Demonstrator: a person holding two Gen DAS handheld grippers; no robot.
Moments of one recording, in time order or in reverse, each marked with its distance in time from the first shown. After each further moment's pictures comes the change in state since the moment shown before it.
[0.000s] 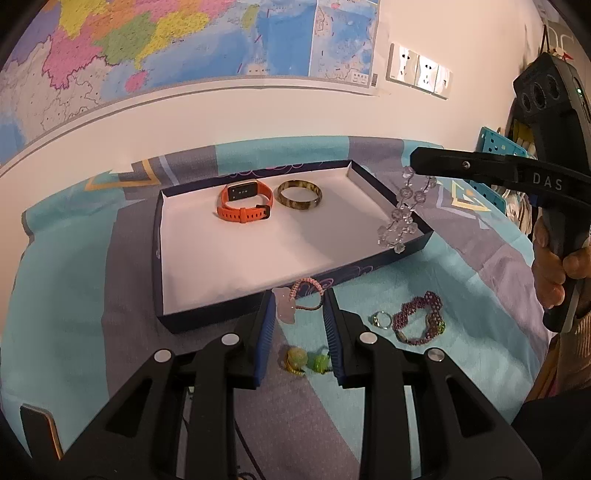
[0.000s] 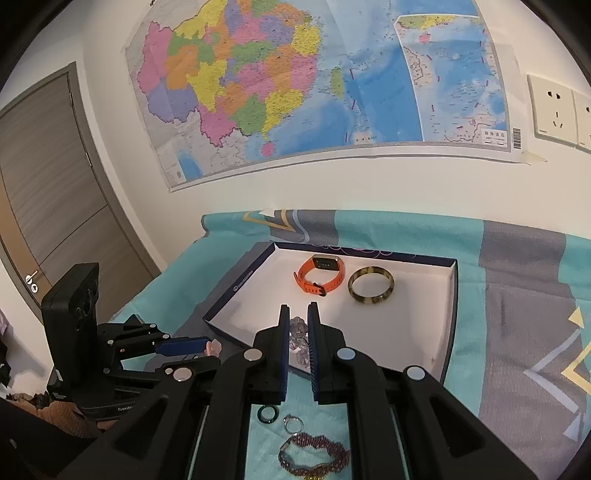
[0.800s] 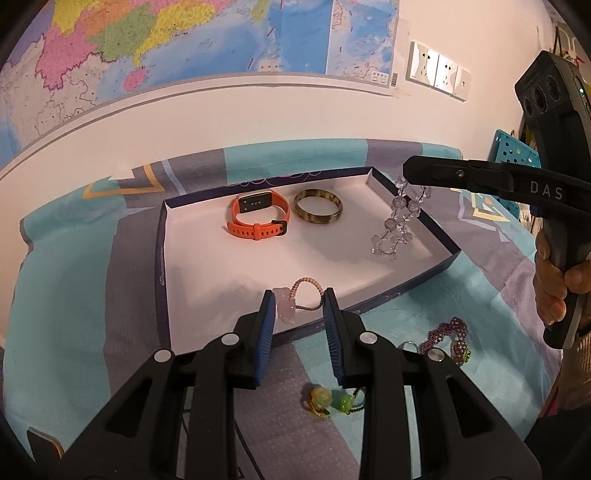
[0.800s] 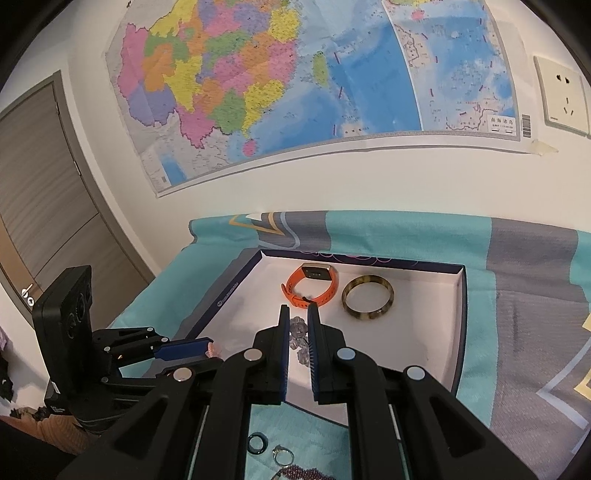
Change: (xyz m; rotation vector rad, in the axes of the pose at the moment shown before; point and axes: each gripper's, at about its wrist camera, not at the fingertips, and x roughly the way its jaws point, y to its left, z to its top) left arm 0.026 0.014 0.025 -0.009 0.018 0.031; right arm 0.035 -0.017 0.018 0.045 0.020 -0.007
